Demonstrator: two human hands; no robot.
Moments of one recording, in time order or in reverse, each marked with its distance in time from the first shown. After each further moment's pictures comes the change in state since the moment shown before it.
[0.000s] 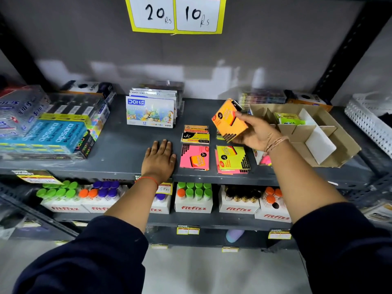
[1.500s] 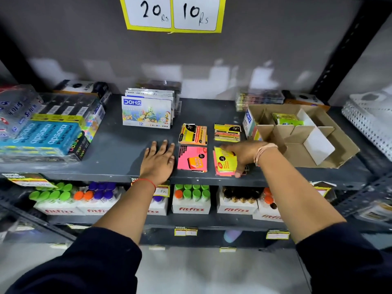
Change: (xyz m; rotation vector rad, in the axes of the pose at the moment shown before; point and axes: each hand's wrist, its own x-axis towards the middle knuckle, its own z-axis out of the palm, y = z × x) left_hand 0.004 0.004 -0.003 -0.004 -0.039 0.031; right_hand -0.003 0.013 0.015 -1.770 -0.226 0.258
